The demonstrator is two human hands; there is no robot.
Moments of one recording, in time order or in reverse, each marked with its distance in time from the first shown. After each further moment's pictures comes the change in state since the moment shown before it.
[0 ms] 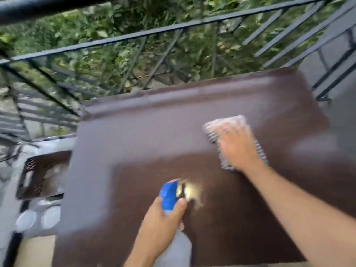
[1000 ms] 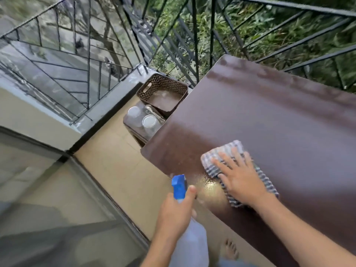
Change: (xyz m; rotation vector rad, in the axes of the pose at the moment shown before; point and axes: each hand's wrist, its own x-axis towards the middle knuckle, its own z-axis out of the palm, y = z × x) left_hand -0.098 -0.177 -0.006 -0.624 0.499 -0.437; right_hand -0.093 -0.259 0.011 0.077 -0.029 -0.861
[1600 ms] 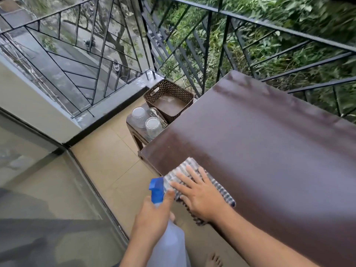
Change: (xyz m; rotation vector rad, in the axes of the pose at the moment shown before) left_hand -0.008 -0.022 -0.029 -0.046 0.193 -0.079; right_hand 0.021 -0.084 0.011 0.029 -0.133 -0.365
